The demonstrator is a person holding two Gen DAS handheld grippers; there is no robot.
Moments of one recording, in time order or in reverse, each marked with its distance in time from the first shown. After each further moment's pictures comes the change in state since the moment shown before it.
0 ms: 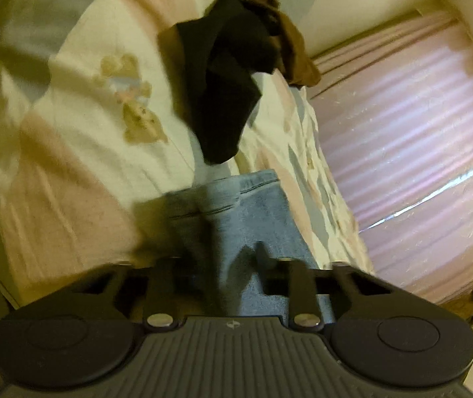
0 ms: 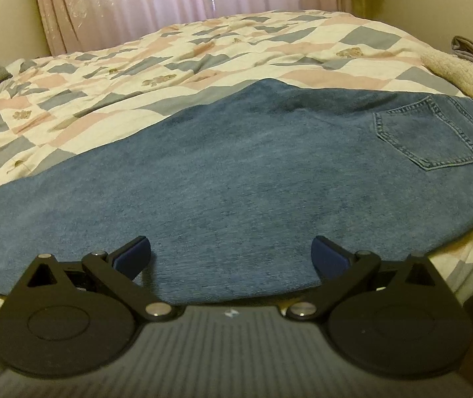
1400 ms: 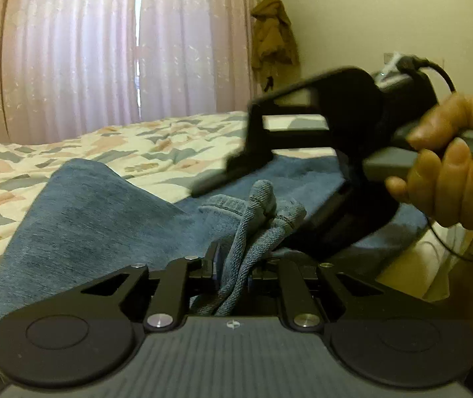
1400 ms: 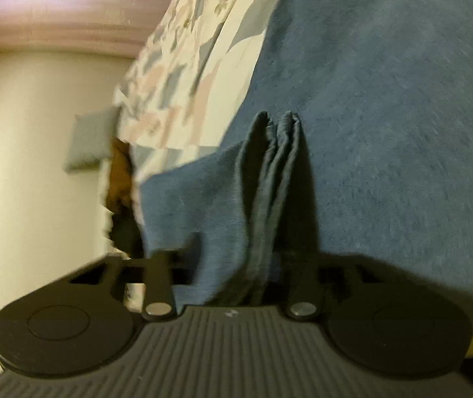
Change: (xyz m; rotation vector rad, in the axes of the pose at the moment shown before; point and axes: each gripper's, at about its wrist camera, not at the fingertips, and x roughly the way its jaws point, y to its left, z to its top) left arm -0.071 -0.231 -0.298 1.282 0.220 -0.505; right arm 0.112 -0.008 0.054 0.565 0.466 0.765
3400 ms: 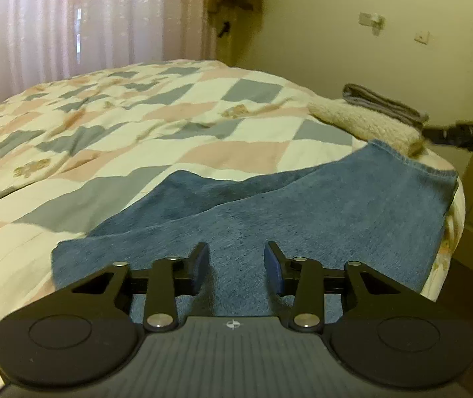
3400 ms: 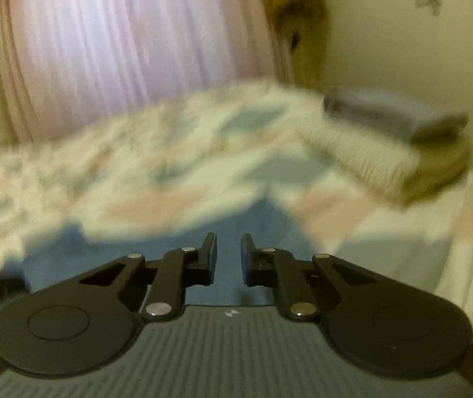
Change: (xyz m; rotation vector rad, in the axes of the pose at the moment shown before) left arm 0.142 -0.070 0.099 0.001 0.244 -0.183; right arm -0.303 -0.084 0.025 -0.552 -0.738 -0.753
